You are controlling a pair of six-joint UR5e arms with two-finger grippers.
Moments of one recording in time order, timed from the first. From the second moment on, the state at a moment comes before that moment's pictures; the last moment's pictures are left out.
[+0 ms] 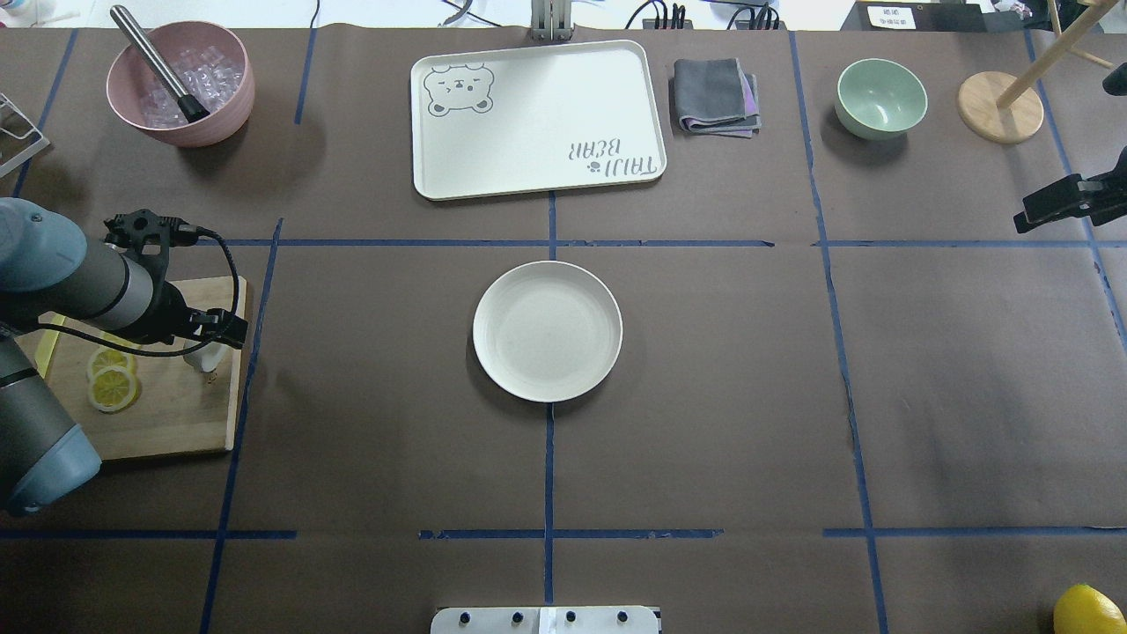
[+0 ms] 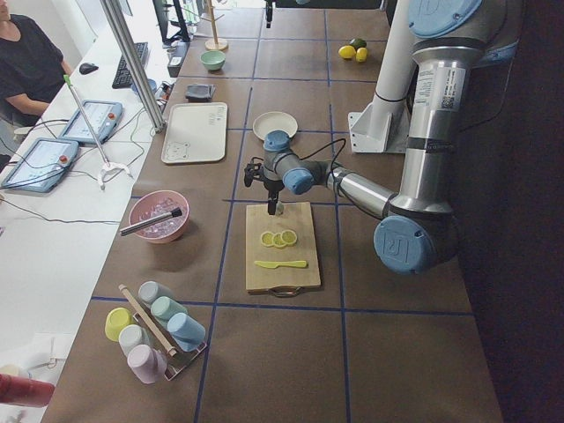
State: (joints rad) left arm -0.75 -1.66 -1.79 -1.94 -2.00 -0.96; right arm 1.21 -1.53 1.88 -1.42 2.24 0.49
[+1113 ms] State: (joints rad) left arm -0.74 -1.66 -1.79 -1.94 -2.01 -0.97; right arm 1.22 -1.53 1.88 -1.42 2.27 0.49
